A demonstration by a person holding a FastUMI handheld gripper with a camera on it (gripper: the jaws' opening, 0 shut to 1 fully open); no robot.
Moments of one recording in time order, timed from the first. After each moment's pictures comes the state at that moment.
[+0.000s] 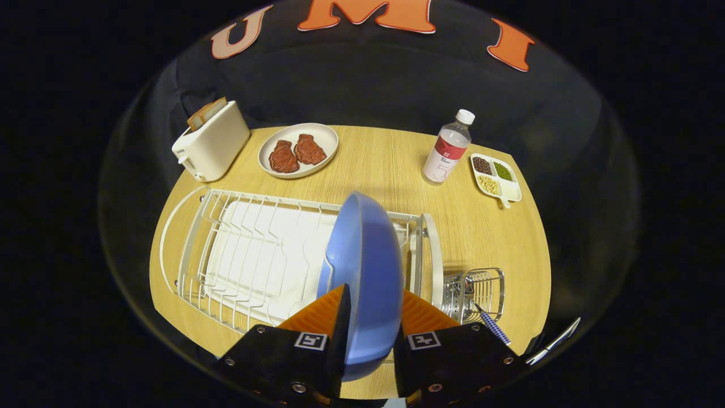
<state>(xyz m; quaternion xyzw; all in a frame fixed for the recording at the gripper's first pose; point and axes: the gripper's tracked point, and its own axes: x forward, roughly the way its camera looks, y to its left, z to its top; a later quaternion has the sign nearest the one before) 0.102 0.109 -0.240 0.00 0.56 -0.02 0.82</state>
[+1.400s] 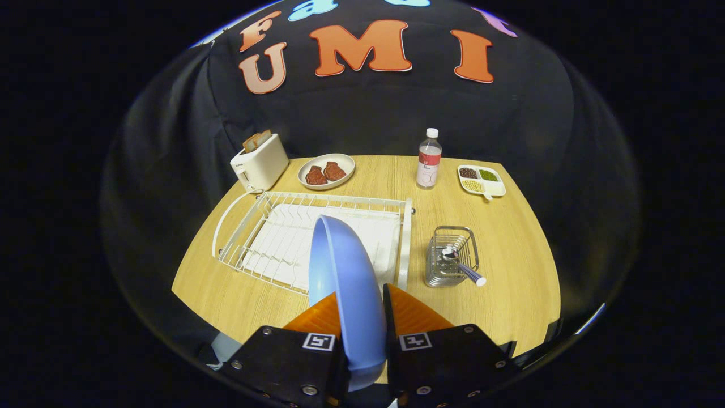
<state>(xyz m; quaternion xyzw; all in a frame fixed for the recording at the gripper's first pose) -0.036 0.091 -0.182 0.06 0.47 0.05 0.88</state>
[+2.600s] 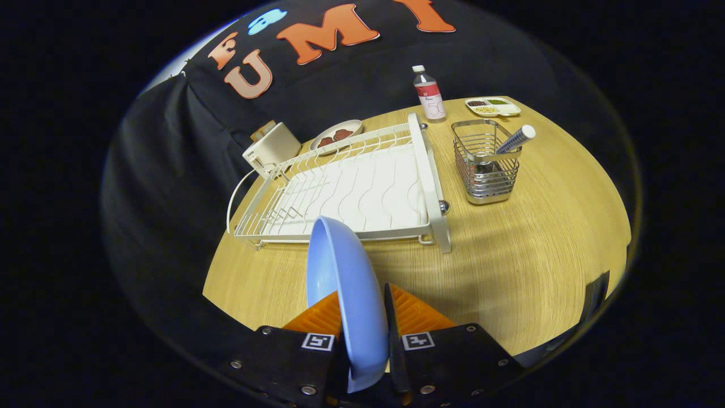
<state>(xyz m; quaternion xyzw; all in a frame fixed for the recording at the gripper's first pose) -0.112 0.130 -0.285 0.20 0.47 0.07 0.85</state>
